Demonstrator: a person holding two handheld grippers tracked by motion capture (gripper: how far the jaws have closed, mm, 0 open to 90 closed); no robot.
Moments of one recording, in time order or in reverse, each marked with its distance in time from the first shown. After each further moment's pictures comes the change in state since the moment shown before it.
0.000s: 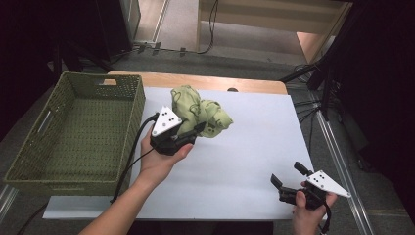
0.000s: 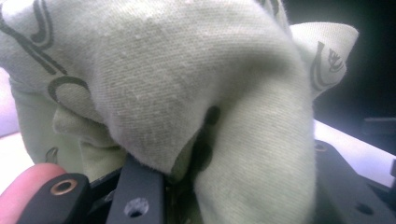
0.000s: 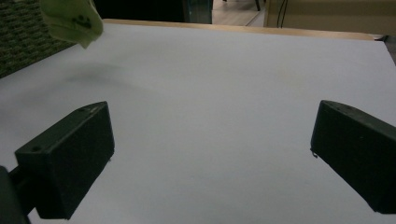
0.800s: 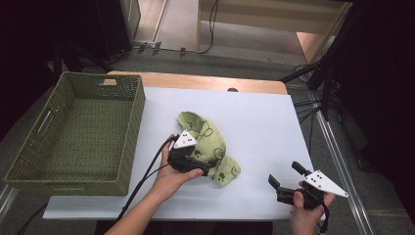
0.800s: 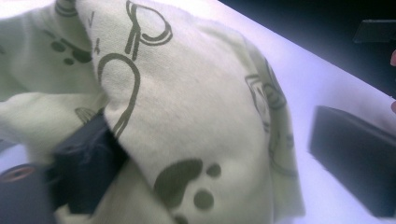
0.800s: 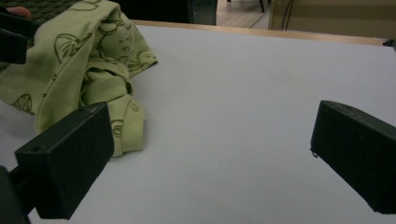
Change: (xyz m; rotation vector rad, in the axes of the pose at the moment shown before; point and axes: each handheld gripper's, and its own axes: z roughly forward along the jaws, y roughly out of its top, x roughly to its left) left arm -0.005 -0.079 0.041 0.233 -0.159 -0.109; right arm 0.008 0.003 0.002 0.001 0.015 -0.016
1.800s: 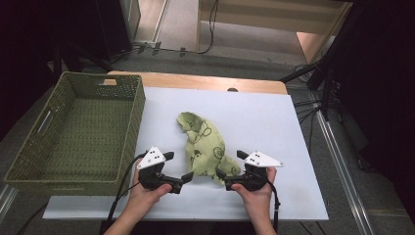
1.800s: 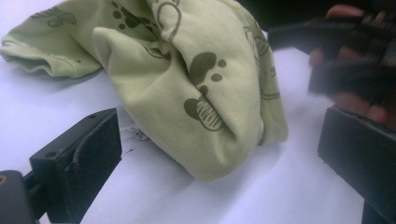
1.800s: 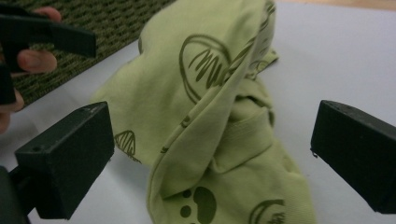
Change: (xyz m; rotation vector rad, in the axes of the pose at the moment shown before) left arm 0.011 -0.046 -0.066 -0.084 0.023 -0.045; right arm 0.093 0.028 0.103 0.147 0.260 -0.027
